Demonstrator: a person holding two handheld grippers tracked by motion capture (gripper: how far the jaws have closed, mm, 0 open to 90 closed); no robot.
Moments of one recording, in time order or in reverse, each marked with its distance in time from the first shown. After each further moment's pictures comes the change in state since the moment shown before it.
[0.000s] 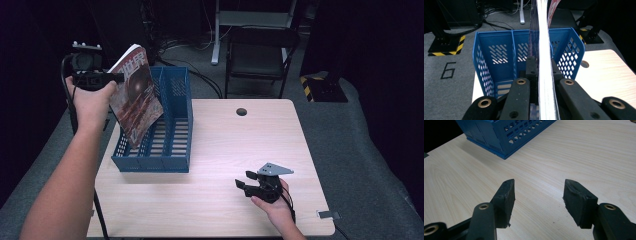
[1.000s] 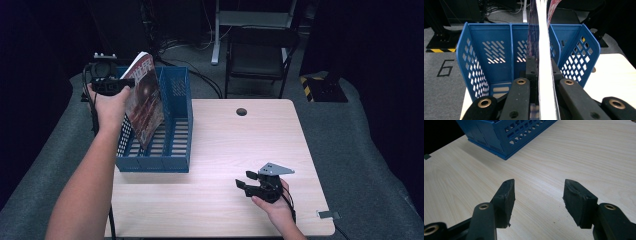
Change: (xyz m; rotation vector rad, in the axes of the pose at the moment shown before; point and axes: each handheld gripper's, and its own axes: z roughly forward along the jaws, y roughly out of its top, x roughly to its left) left arm -0.003 -0.019 0.050 -0.011 0.019 -0.037; right arm -0.001 0.000 -0.001 -0.002 0.002 0.012
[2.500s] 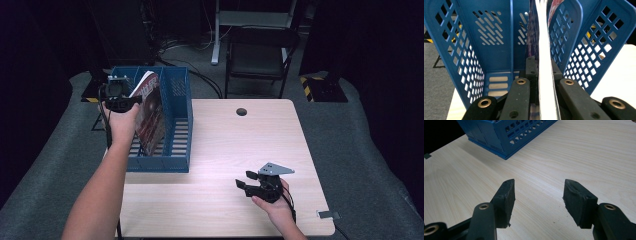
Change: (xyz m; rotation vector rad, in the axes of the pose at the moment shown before) left arm 0.006 -0.051 0.044 0.030 0.012 -0.021; right arm -0.001 0.000 0.000 0.004 0.005 -0.006
